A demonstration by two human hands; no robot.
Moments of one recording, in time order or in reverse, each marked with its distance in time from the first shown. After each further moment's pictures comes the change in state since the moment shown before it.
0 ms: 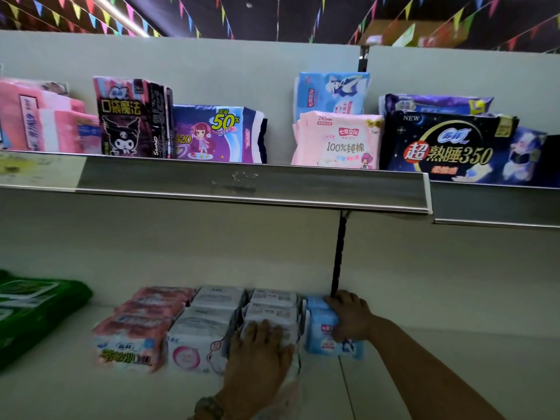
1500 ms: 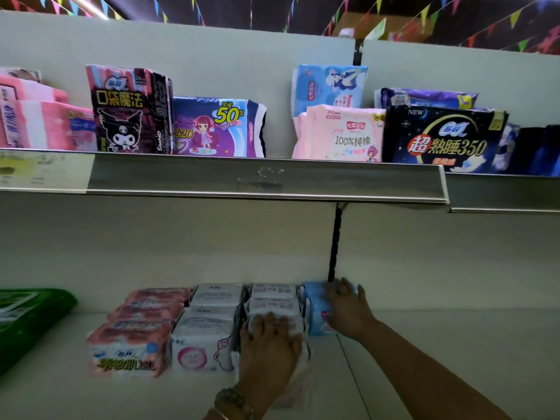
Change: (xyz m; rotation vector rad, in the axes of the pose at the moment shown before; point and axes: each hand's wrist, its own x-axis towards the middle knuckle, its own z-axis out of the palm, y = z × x) left_hand 0.006 -0.008 0.016 0.047 0.166 0.026; right_hand -0.020 -0.036 0.011 -0.128 0.305 0.134
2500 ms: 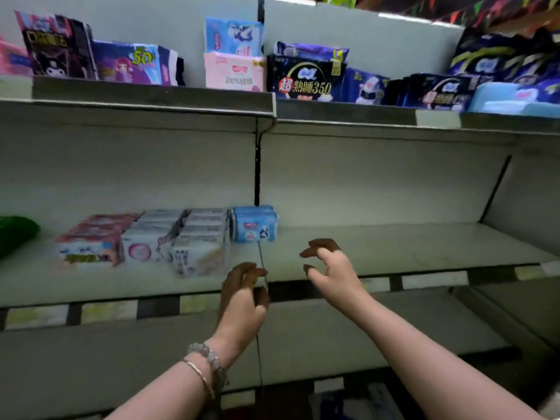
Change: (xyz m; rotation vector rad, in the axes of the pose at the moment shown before) left_hand -0.155 0.119 -0.051 -0.700 0.237 0.067; right_hand -0.273 0.055 -0.068 0.765 0.361 -0.012
